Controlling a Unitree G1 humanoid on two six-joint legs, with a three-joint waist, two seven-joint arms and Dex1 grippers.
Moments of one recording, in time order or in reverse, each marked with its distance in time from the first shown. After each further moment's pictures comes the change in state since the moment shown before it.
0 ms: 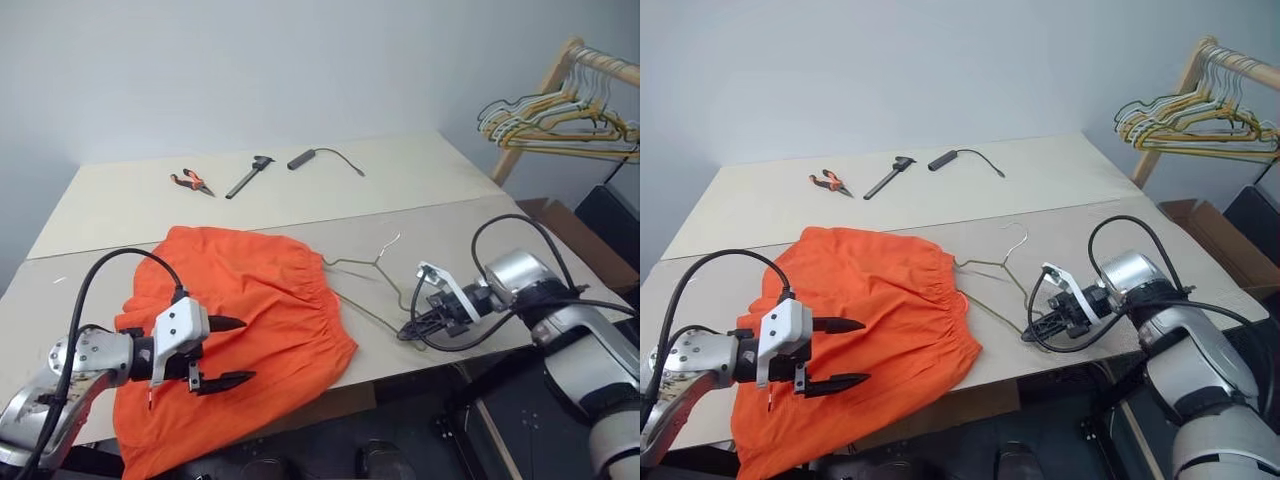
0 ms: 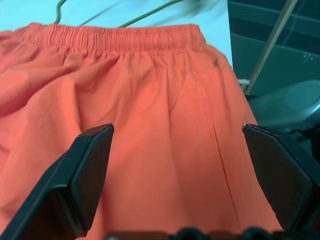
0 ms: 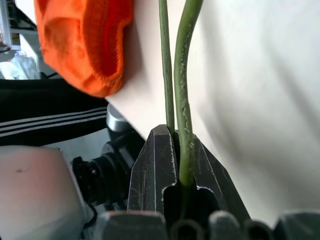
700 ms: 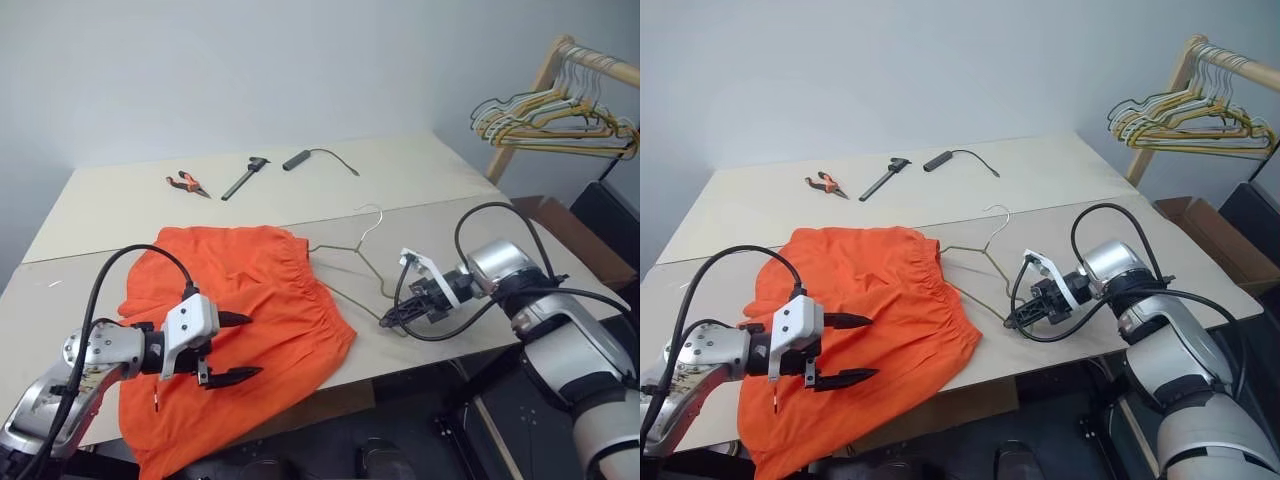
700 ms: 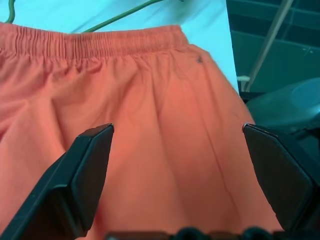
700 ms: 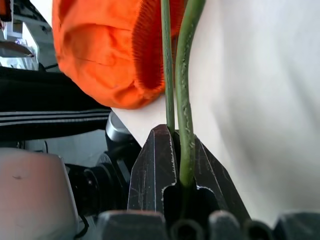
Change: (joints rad) left arm -0.071 -0.011 -0.072 0.043 0.042 -0.008 -0.001; right arm -0.035 0.073 -0.044 0.005 -0.049 -0.054 0.005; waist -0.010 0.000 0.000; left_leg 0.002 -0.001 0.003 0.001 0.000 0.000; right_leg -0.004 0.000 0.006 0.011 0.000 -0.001
